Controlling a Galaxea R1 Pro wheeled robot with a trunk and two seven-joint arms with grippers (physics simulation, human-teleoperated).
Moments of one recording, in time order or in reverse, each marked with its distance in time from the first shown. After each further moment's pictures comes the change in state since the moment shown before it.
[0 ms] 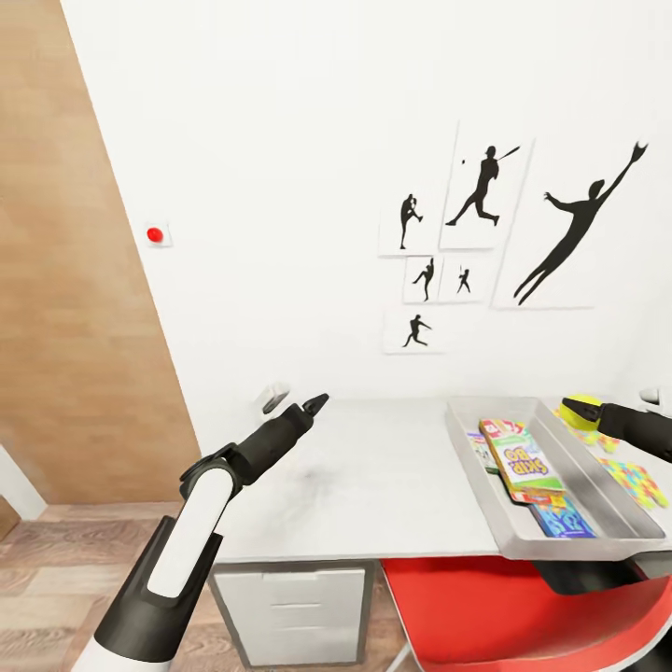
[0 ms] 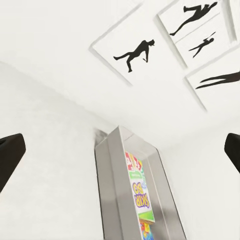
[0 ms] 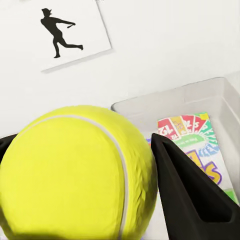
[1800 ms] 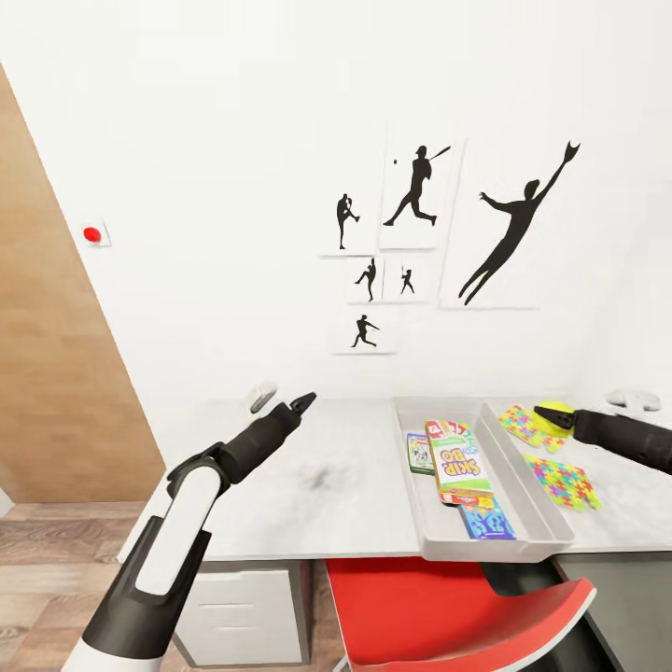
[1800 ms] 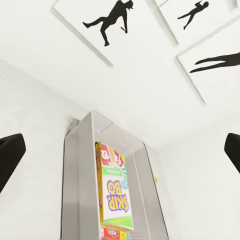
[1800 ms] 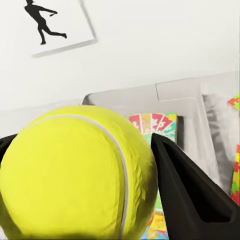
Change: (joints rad) left arm 0.003 0.020 0.045 -0.007 0.007 0.018 0.006; right arm 0.019 -0.016 0.091 0.000 -0.007 0.016 0.109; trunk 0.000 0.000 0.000
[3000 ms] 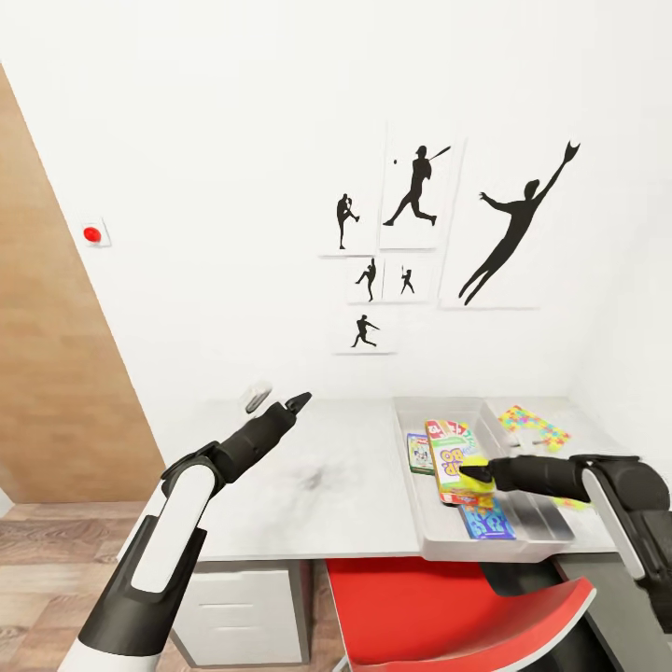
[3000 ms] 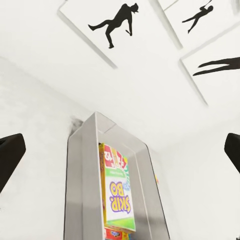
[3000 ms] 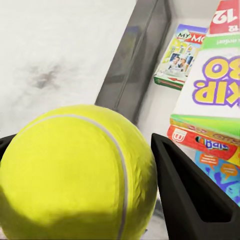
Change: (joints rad) left arm 0.000 0.001 0.029 0.000 0.004 0.021 0.000; right arm 0.011 0.019 0.378 0.165 0.087 -0.002 0.092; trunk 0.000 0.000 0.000
